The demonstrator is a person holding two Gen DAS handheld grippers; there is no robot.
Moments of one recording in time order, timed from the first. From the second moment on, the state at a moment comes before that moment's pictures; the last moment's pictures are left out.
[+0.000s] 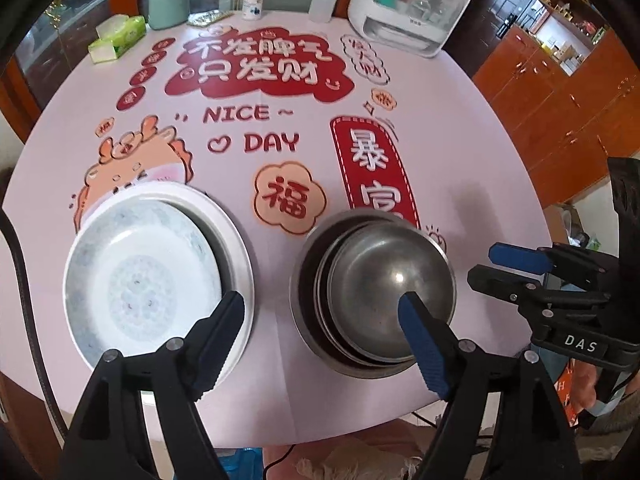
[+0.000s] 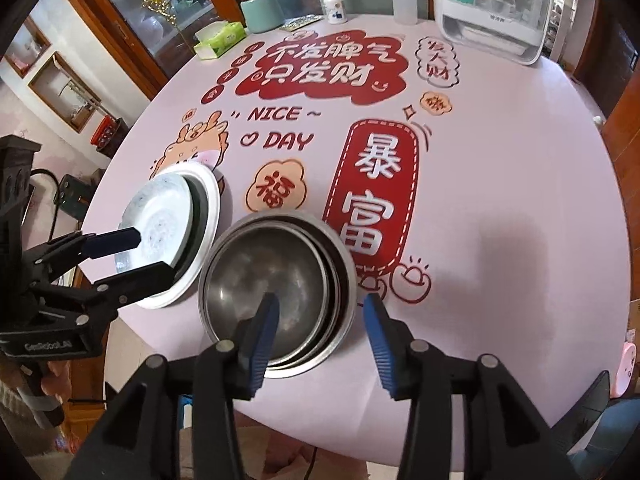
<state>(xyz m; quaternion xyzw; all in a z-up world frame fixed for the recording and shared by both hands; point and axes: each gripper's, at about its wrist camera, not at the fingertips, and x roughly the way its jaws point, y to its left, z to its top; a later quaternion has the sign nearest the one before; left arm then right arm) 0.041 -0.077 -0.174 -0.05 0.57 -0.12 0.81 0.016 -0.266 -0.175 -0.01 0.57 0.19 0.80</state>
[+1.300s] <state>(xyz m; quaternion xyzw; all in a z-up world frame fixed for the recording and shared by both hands) 0.072 -0.079 -0.266 -0.12 0.68 -0.16 0.71 0.041 -0.275 -0.248 0.07 0.67 0.21 0.71</state>
